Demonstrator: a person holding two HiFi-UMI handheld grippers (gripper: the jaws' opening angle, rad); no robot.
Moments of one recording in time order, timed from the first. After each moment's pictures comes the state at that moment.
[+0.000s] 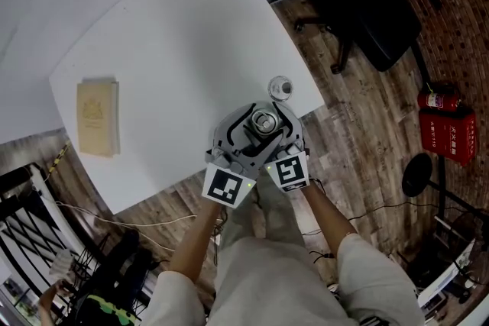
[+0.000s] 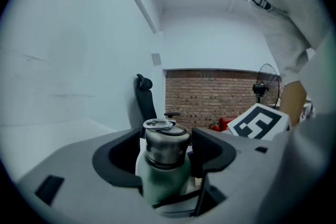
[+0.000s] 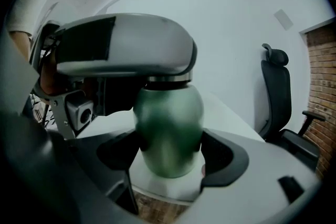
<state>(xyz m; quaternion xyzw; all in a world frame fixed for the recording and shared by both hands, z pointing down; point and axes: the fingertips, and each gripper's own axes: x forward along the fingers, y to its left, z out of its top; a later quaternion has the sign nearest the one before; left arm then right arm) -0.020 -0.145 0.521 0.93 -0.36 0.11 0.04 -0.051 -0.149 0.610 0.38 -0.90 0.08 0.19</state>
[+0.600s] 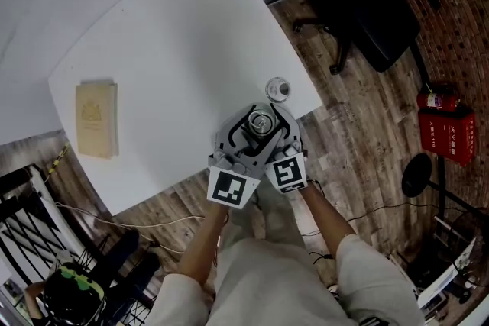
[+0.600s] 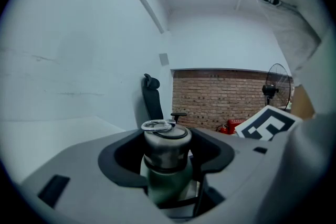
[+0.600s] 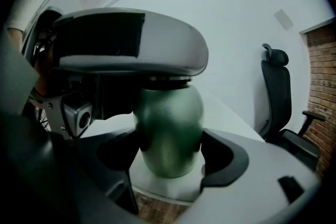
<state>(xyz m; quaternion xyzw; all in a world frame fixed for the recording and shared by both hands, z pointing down) -0.018 -0.154 0.520 0.91 -0.41 0.09 0.05 -0.051 -0.149 0.610 0.38 -0.90 0.08 0.19</state>
